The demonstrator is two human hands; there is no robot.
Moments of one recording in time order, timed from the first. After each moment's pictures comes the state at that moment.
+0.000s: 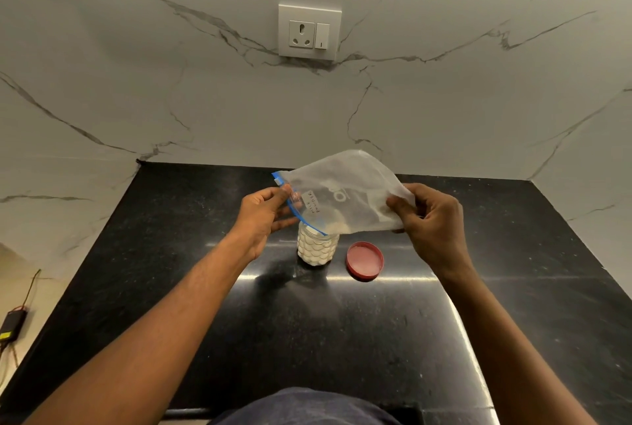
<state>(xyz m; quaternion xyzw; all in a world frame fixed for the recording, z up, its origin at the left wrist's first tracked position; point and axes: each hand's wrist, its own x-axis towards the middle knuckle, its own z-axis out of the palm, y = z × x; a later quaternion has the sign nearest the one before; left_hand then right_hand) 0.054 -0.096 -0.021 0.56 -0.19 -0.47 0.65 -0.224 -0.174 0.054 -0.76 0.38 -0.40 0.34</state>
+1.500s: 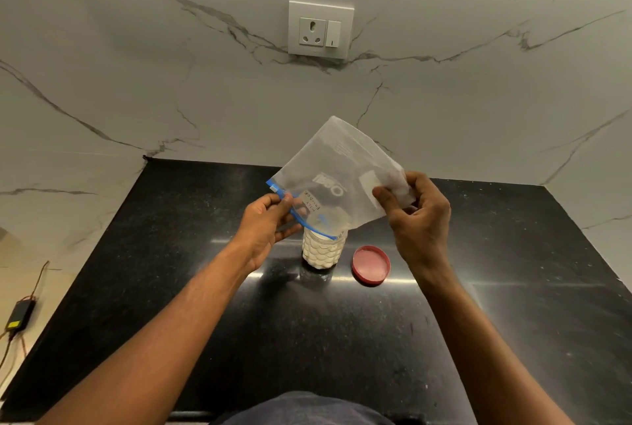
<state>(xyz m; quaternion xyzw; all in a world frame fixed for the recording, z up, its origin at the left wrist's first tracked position) 0.051 -0.083 -0.024 0.56 -0.18 -0.49 0.65 -0.179 -0.169 0.048 -0.72 0.37 -0.48 0.34</state>
